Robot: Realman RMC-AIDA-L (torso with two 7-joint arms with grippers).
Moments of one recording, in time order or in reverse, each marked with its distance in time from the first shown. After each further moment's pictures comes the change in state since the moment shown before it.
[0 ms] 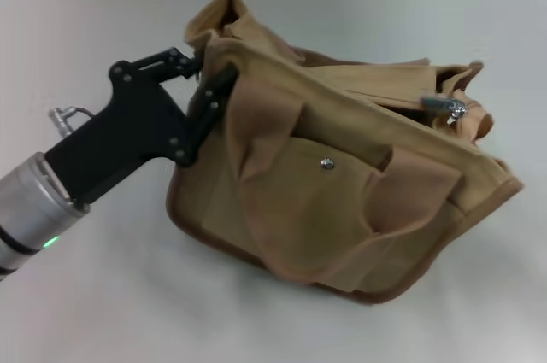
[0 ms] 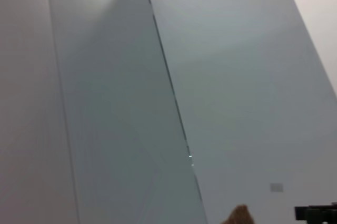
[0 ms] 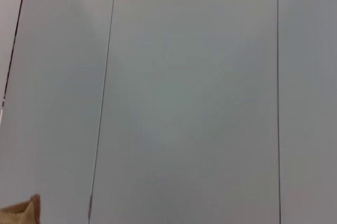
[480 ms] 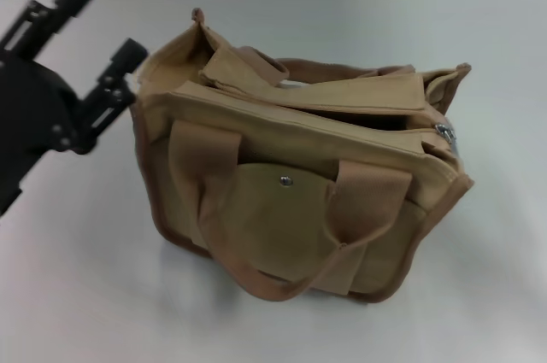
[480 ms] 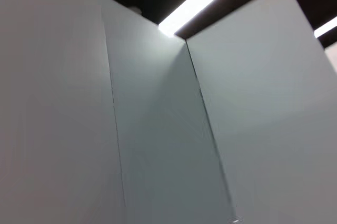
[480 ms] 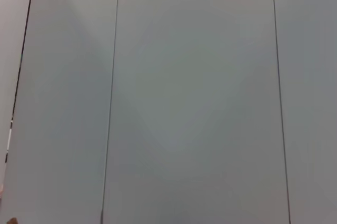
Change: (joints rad) left arm 0.124 0.006 -0.161 0.116 0.000 0.211 -0.110; right arm -0.019 0.001 0.012 0.034 0.000 -0.063 0.000
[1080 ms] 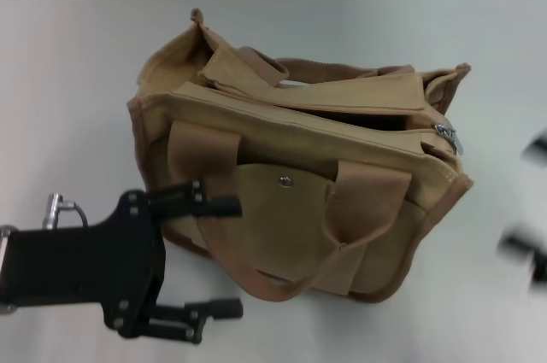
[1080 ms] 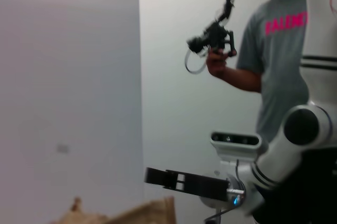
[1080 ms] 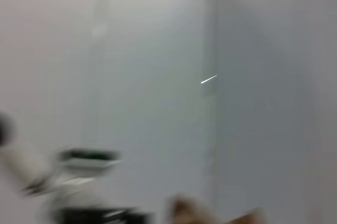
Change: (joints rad) left arm 0.007 0.070 0.427 0.299 0.214 0.010 -0.417; right arm -0.032 -0.003 -0.012 -0.111 -0.352 -0.372 0.005
